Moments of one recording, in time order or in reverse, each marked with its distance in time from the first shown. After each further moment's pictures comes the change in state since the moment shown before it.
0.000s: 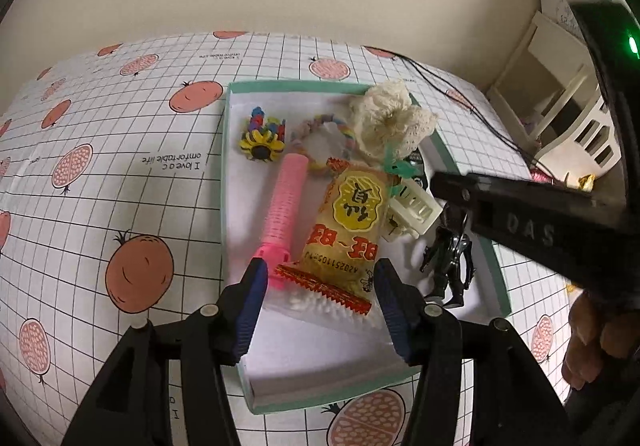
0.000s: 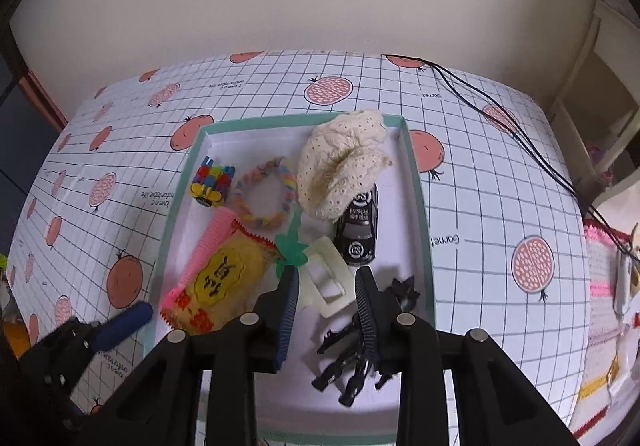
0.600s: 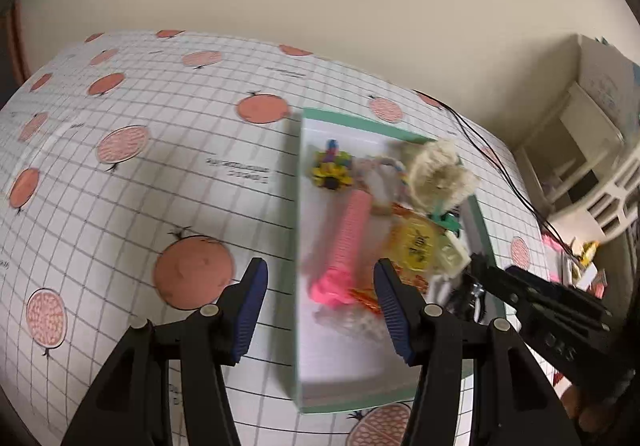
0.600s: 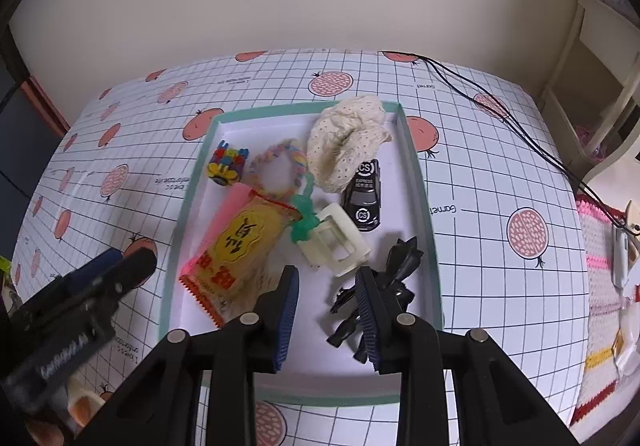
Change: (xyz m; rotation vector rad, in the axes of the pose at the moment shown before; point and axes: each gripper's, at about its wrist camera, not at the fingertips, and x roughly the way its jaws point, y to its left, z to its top) left arm -0.024 0.051 0.005 -0.198 -0.078 0.042; right arm -0.021 0.011 -0.028 0.020 -0.015 -0.001
